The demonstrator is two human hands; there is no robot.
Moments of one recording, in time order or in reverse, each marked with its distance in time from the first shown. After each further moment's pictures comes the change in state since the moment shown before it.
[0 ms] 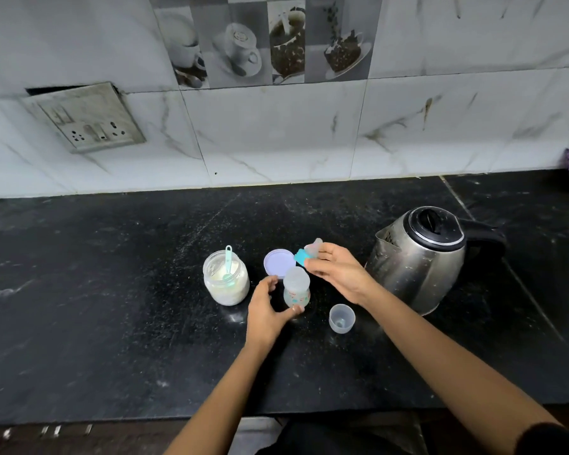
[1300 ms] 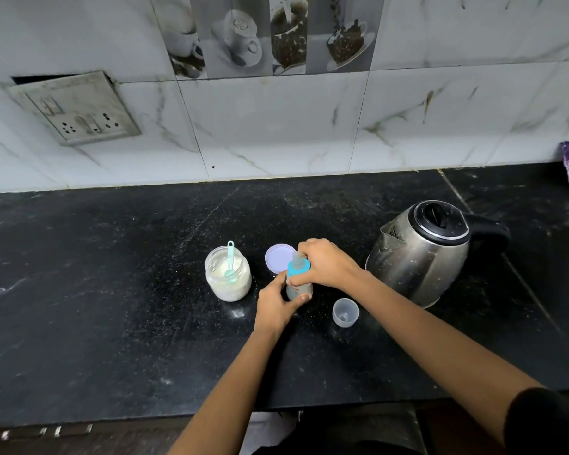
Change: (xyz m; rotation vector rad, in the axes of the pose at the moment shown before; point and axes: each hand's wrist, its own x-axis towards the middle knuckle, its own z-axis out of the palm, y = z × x) left_hand 0.012 0.007 0.002 0.002 -0.151 0.026; right_hand 0.018 -0.010 0.024 -1.376 -0.055 -0.225
